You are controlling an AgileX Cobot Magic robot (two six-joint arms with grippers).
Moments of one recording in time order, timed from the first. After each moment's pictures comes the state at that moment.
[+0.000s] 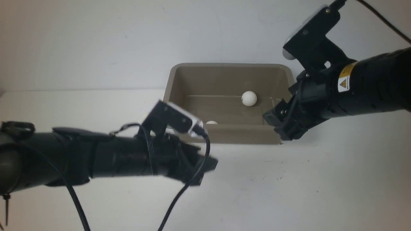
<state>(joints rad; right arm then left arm) 0.54 1.40 -1.13 -0.05 0.66 -0.28 -0.38 1.58 -0.89 -1.71 0.47 1.81</state>
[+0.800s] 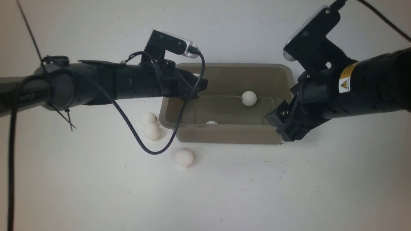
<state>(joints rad) 0.54 1.40 -1.13 -0.05 0.67 -0.28 -0.23 2.05 -1.39 -1.63 0.51 1.68</state>
